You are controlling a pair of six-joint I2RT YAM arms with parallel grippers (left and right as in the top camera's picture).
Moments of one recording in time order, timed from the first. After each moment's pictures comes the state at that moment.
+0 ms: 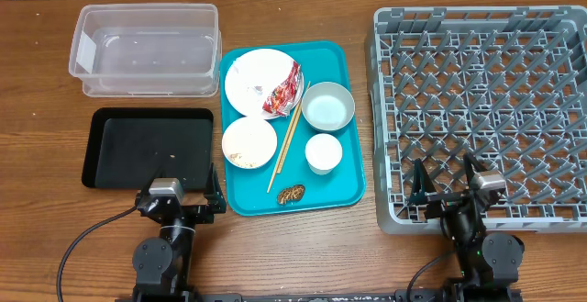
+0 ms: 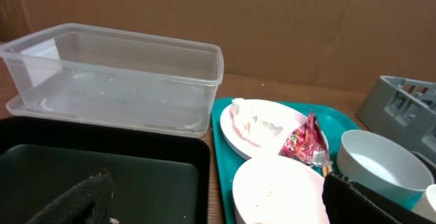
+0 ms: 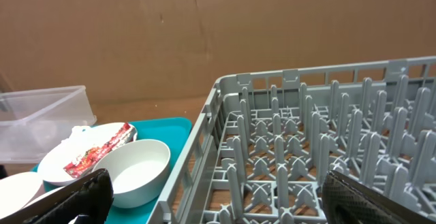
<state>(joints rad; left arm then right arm) -0.06 0.02 0.01 -0.08 -0.02 -0.18 0.00 0.01 0.02 -0.03 -0.17 0.17</state>
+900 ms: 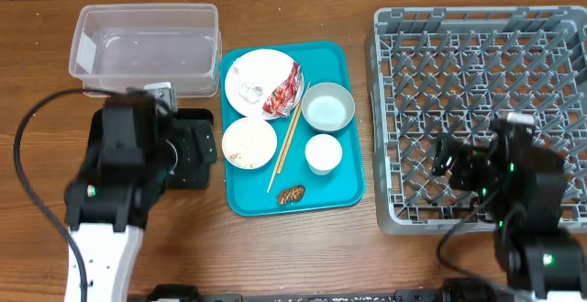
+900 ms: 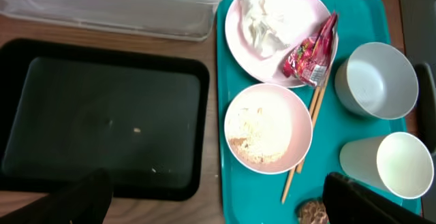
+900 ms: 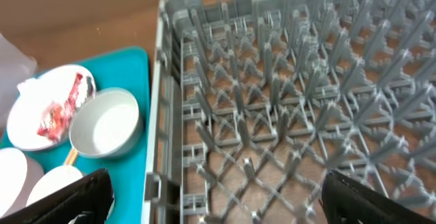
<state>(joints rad) -0.06 1.09 1.15 -0.97 0.03 -0.19 0.00 0.74 0.84 -0.72 -0.04 0.20</state>
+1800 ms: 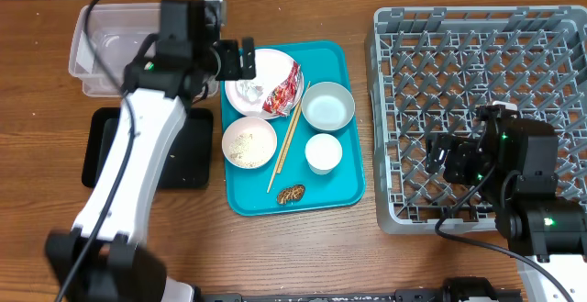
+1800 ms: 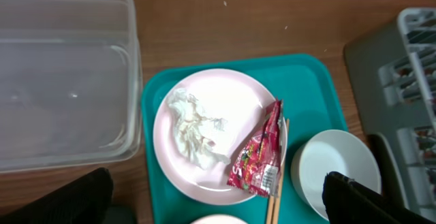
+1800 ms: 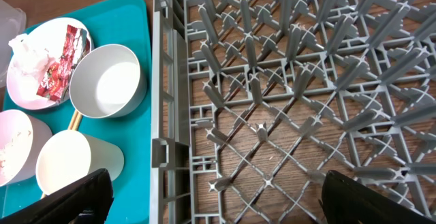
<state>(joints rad) -0.18 1.67 1.54 -0.71 0.09 -0.18 0.00 0.89 0.93 -0.87 -0.11 0.20</state>
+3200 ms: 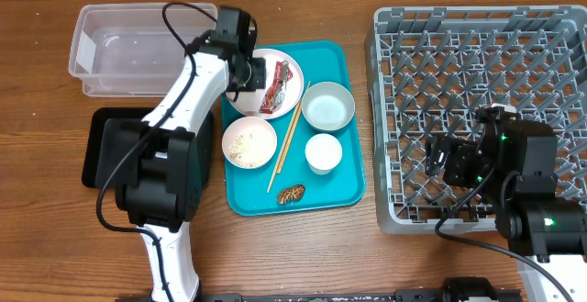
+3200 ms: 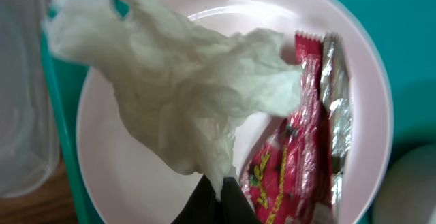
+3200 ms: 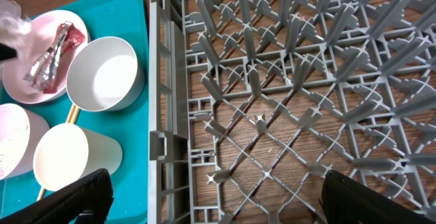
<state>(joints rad) -0.22 2.13 1.70 -0.75 0.08 -0.21 0.00 0.89 0.93 -0.89 -0.11 0.20</state>
